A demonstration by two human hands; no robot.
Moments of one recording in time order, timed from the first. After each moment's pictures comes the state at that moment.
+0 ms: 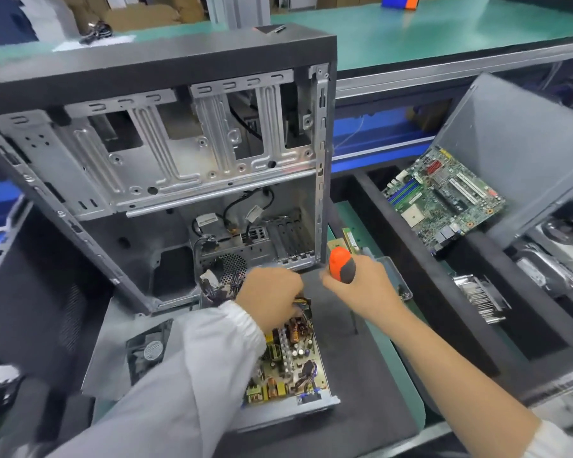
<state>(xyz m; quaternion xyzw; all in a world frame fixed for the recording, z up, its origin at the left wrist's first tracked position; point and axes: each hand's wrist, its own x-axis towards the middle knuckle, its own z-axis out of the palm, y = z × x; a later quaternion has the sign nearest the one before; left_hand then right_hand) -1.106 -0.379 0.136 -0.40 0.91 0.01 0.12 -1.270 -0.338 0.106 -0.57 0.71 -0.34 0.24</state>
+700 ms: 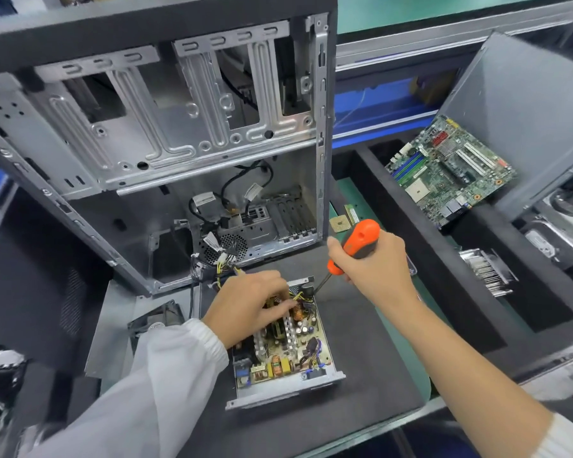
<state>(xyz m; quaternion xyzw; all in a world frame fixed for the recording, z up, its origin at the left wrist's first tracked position) -1.047 -0.359 0.092 -0.33 0.92 0.14 -0.15 -1.257 -0.319 0.117 -0.50 0.66 -0.52 0.23</state>
